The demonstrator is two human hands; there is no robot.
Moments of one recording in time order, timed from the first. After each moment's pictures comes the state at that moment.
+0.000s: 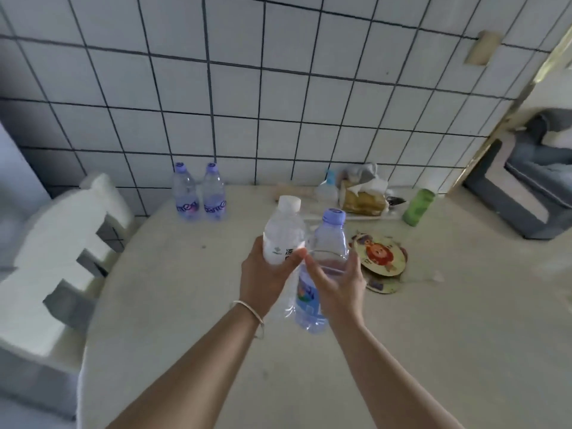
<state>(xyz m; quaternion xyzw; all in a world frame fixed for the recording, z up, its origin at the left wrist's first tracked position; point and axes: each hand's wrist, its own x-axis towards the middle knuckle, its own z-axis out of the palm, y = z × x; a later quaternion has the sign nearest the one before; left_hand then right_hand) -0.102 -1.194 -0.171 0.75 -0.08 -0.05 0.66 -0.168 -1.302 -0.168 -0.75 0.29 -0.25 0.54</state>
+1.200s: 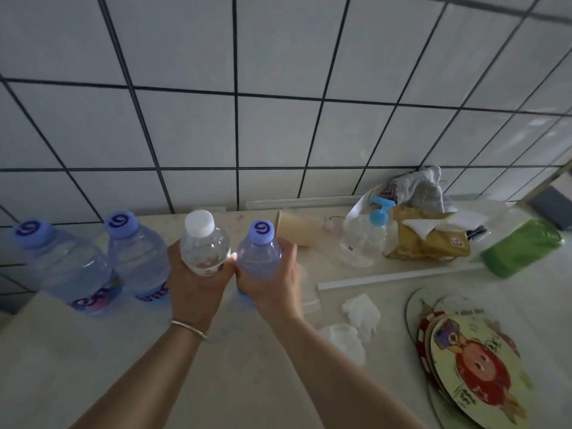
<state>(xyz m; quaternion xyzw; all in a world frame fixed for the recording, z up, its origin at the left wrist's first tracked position) 0.252 -1.270 -0.334 0.75 -0.03 0.14 0.64 0.206 -1.366 -0.317 -0.78 0.27 -0.16 0.54</state>
